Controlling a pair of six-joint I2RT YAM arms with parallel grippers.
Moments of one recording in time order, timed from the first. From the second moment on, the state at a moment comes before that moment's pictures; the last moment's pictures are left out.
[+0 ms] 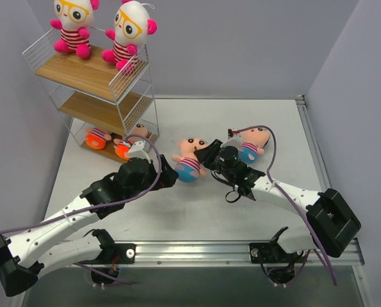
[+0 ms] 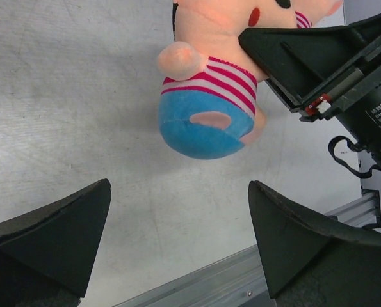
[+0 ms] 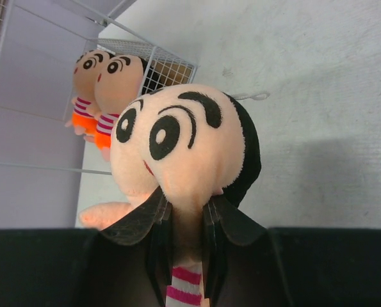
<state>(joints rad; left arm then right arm) -0.86 0.89 0.83 -0.49 -0.28 -0.85 0.72 1.37 0.69 0.32 0.21 0.93</state>
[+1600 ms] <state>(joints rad) -0.93 0.97 0.78 -0.29 -0.49 -1.02 0.87 1.31 0.61 0.48 0.36 1.13</state>
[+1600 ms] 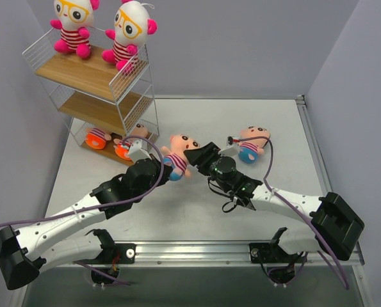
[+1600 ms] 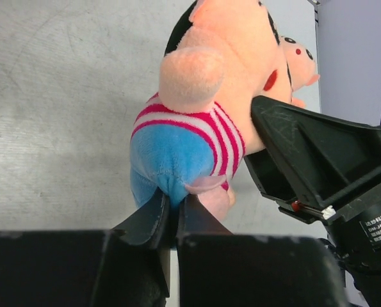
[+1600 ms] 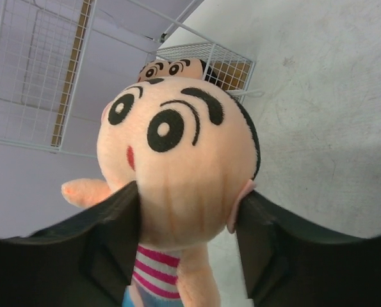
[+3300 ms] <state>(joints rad) -0.37 0.81 1.30 -0.90 -0.77 -0.55 0.88 1.22 0.62 0.26 0.45 0.91</state>
